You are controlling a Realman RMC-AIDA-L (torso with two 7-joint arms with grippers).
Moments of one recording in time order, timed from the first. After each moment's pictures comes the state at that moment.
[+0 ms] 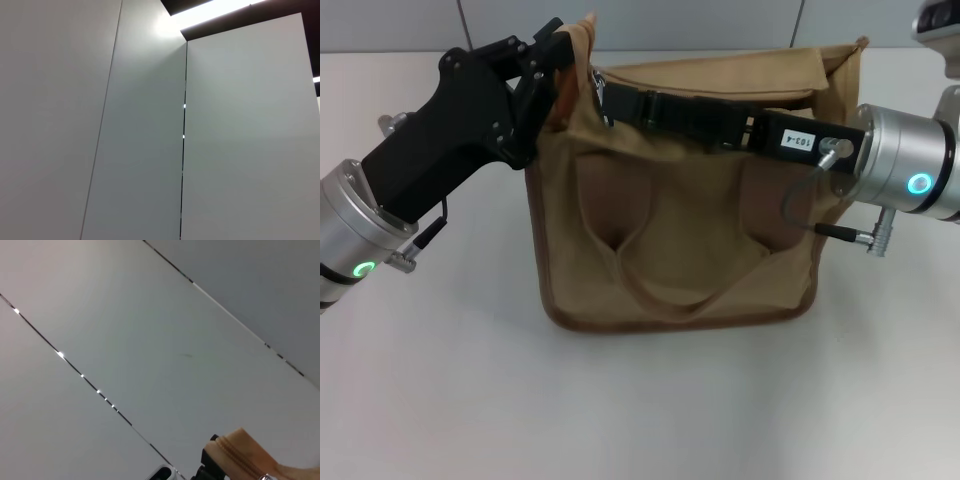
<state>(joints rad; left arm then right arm) -0.60 -2.08 0.43 0.12 1.60 1.85 -0.75 0.84 2.08 -0.36 -0.17 -1.98 -1.73 1.65</state>
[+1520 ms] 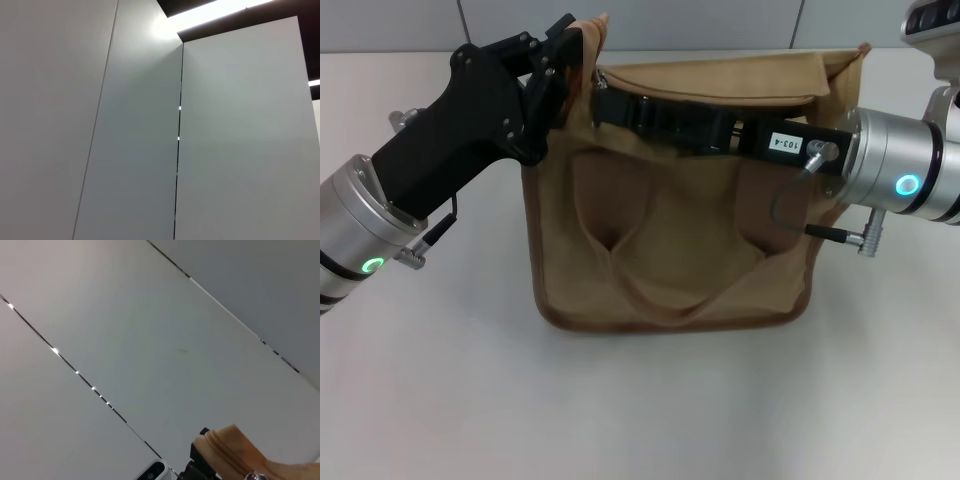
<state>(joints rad) -0.61 -2.08 0.43 0.10 1.60 1.85 -0.75 0.85 2.09 -0.38 -0.17 -1.98 -1.70 1.64</state>
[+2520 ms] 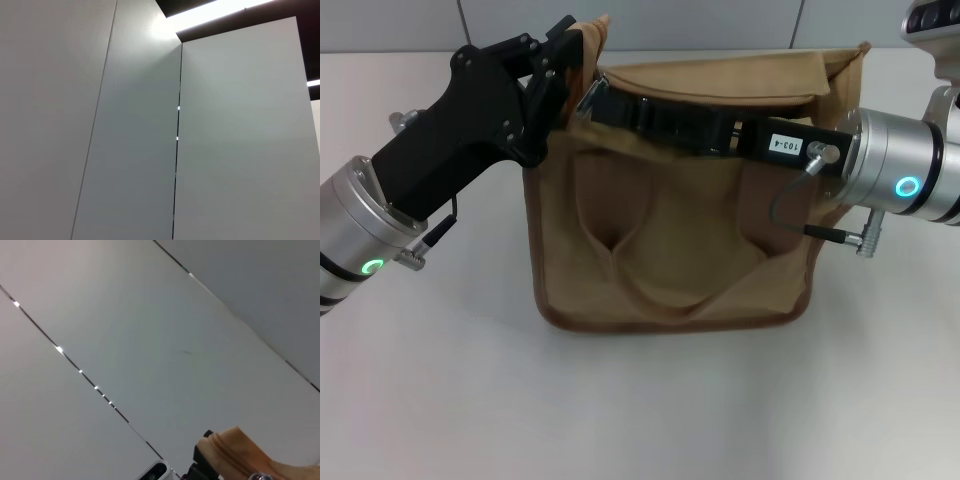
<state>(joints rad) -0.61 -2.08 0.43 0.10 1.60 1.85 -0.75 0.85 2.09 -0.37 -0.16 -1.97 -1.71 1.62</state>
